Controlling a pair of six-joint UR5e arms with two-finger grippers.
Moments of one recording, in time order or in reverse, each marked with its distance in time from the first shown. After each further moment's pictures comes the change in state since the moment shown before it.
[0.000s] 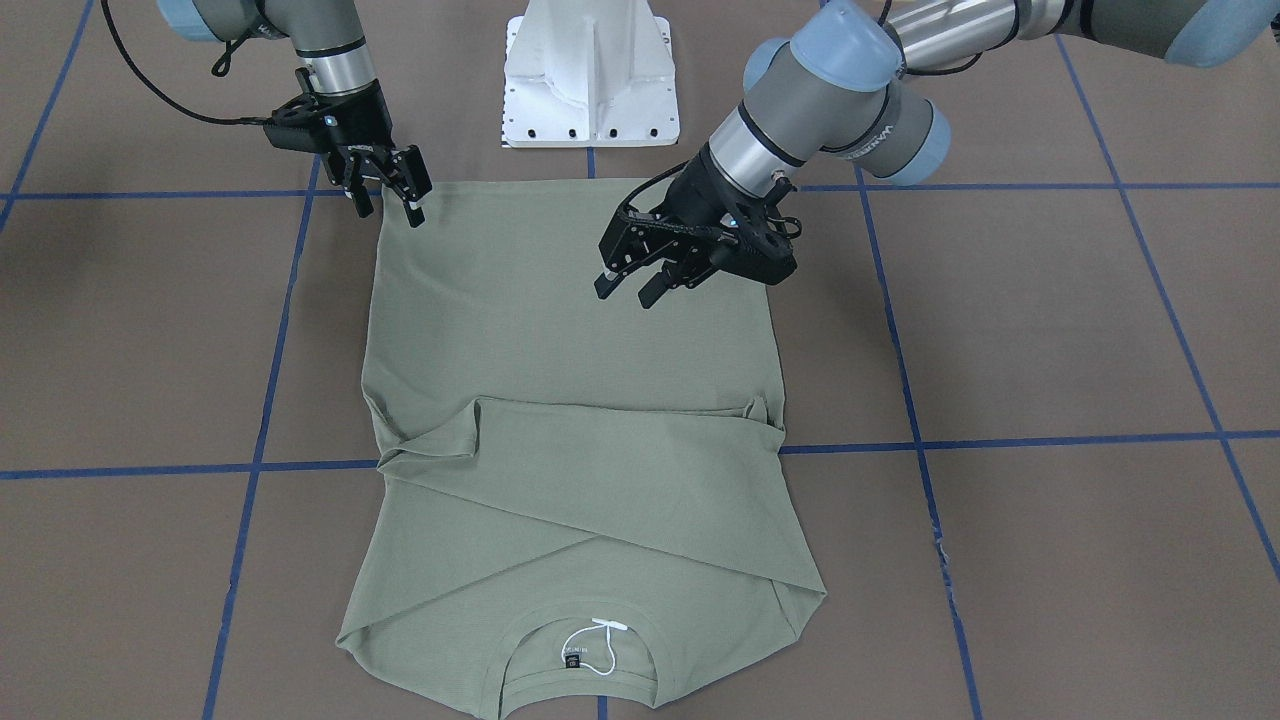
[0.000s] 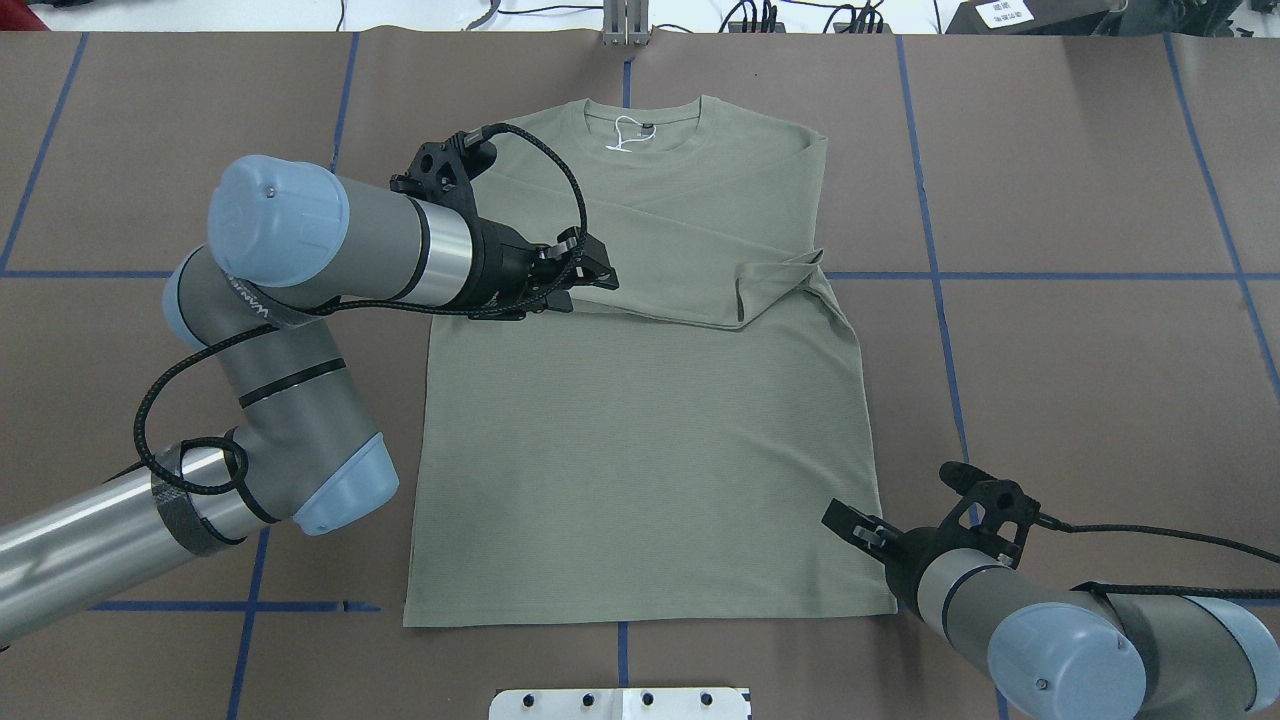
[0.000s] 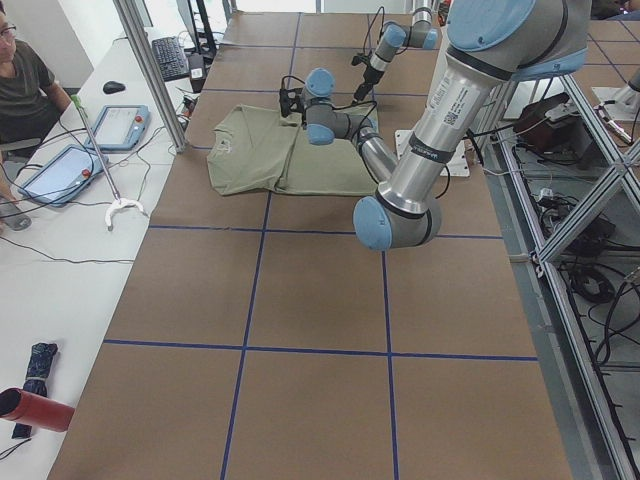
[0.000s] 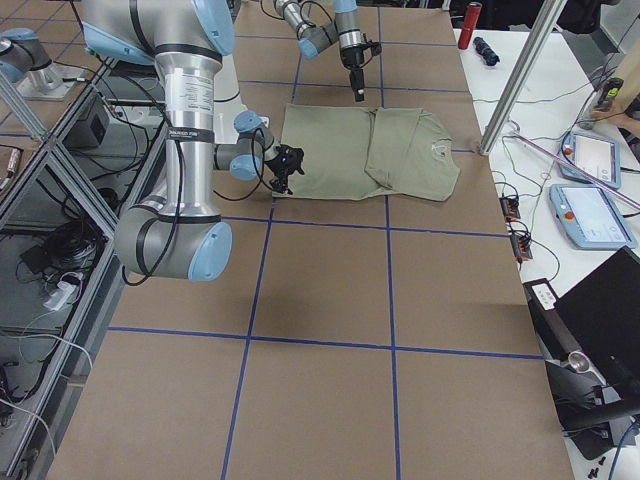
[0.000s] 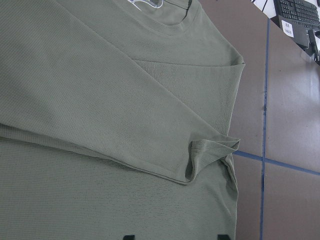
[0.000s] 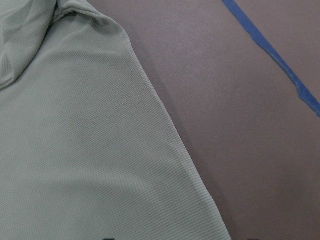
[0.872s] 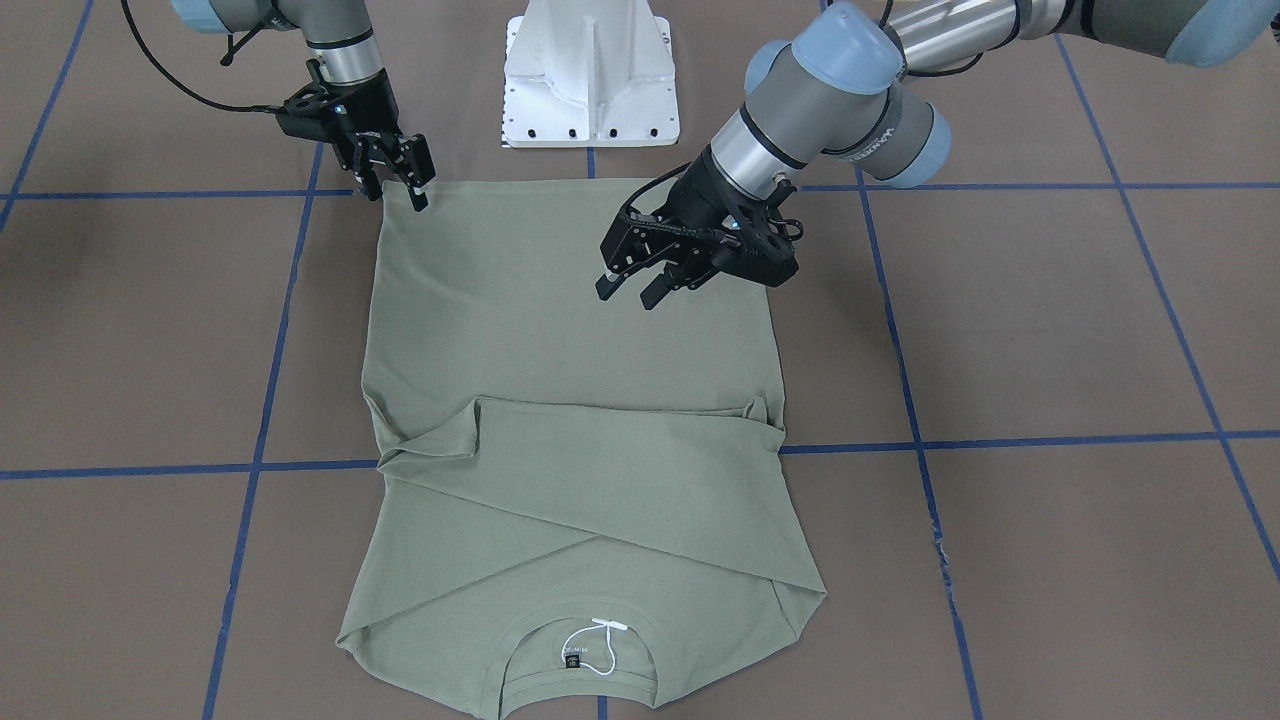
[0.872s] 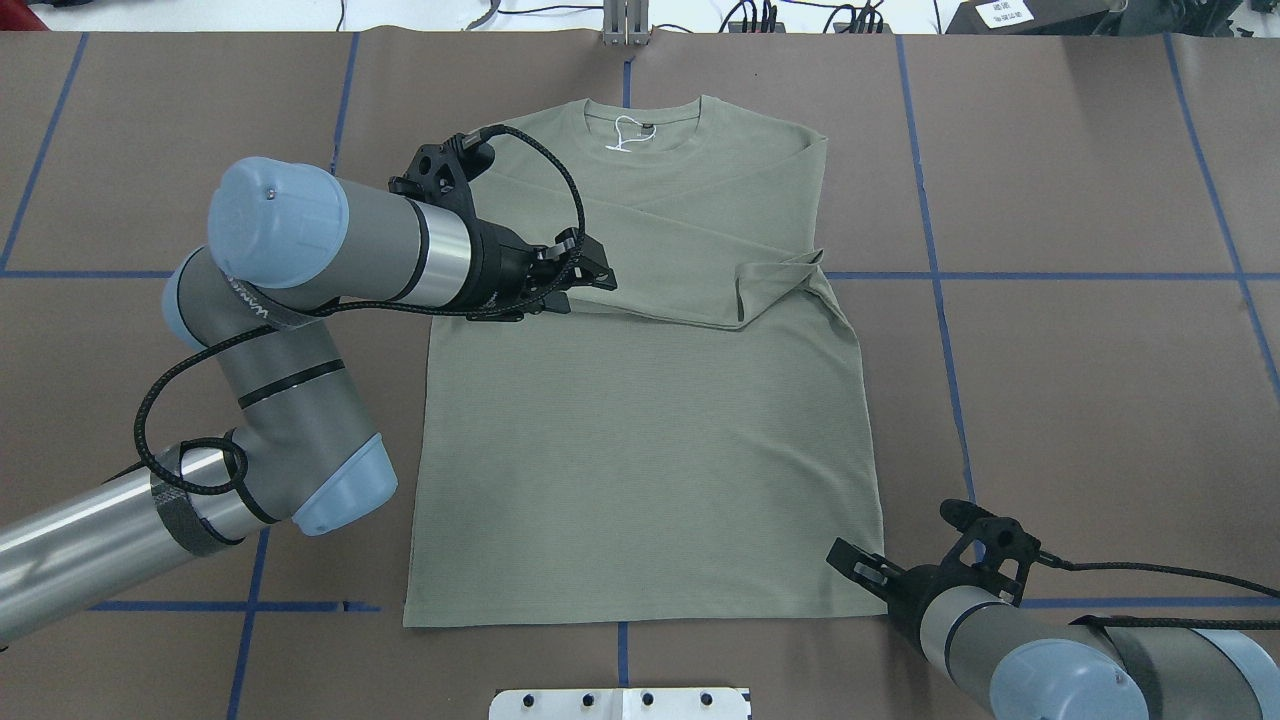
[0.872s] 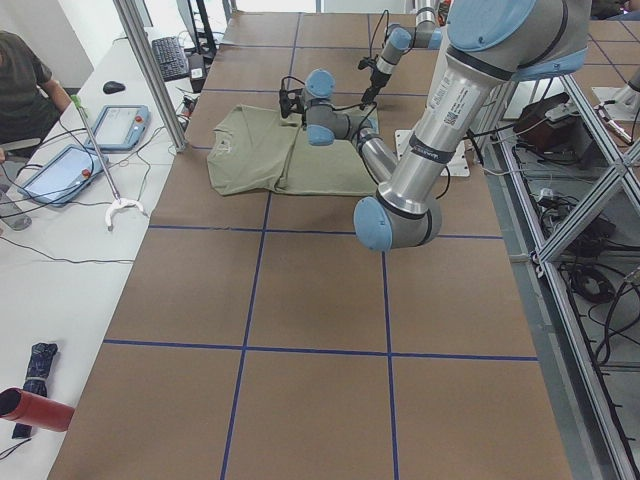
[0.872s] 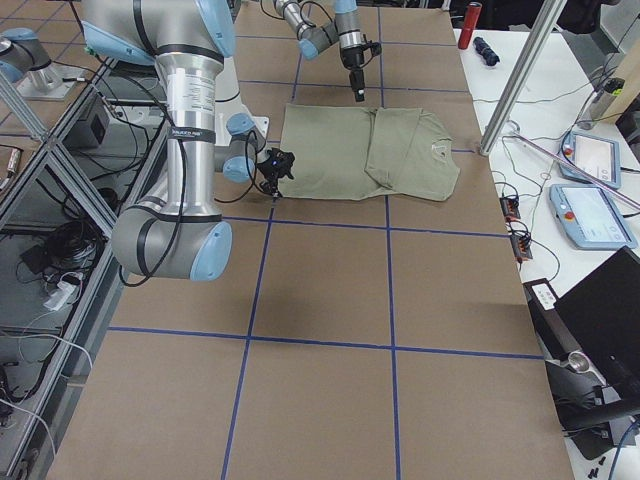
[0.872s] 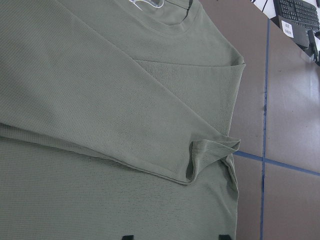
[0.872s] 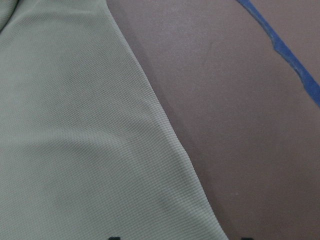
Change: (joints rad) left arm 0.001 0.004 0.003 -0.002 0.000 -0.005; right arm -0.057 -0.026 0.004 -0.003 0.016 0.051
